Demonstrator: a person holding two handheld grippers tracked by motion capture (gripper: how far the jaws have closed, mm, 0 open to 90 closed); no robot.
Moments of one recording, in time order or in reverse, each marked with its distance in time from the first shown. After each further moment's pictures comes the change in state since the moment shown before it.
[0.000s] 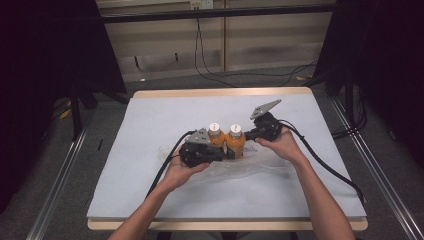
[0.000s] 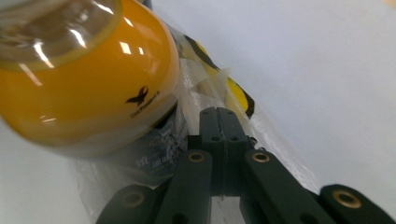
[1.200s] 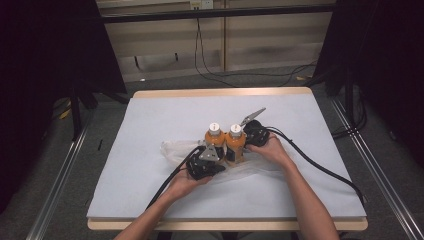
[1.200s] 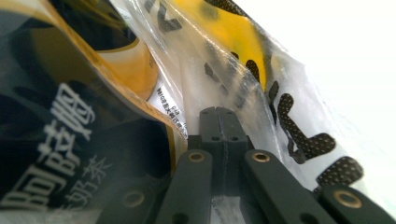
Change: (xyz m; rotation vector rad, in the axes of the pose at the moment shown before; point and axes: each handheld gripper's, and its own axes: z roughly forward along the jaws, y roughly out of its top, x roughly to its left) left arm -0.012 -0.035 0.033 0.159 0.085 0.065; right arm -0.012 -0.019 0.056 0.109 0.036 0.105
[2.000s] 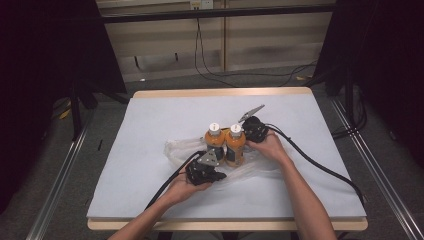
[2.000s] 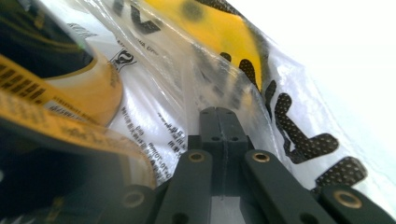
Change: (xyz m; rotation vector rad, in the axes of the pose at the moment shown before) left arm -0.013 -0.004 -0.005 0.021 -0.092 0.002; right arm -0.010 0.009 0.005 -0.016 -0.075 0.009
